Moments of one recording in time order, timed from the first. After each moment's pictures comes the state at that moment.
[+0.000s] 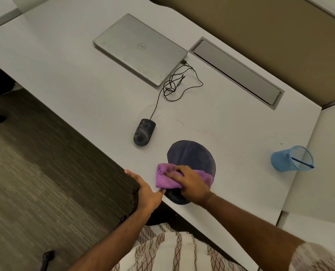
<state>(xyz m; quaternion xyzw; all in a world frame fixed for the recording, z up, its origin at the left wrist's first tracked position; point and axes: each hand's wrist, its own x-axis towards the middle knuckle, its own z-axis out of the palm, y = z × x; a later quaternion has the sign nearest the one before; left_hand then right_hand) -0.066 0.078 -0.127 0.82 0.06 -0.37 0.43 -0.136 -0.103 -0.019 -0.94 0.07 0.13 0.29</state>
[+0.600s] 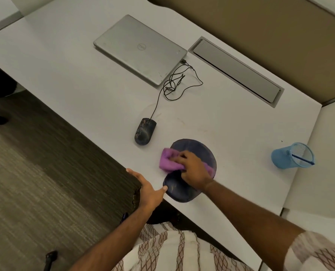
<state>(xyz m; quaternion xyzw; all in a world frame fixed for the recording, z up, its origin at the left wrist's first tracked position) -0.064 0.084 -0.156 0.81 0.09 -0.38 0.44 -0.108 -0.118 -0.011 -0.92 0.17 0.10 0.33</state>
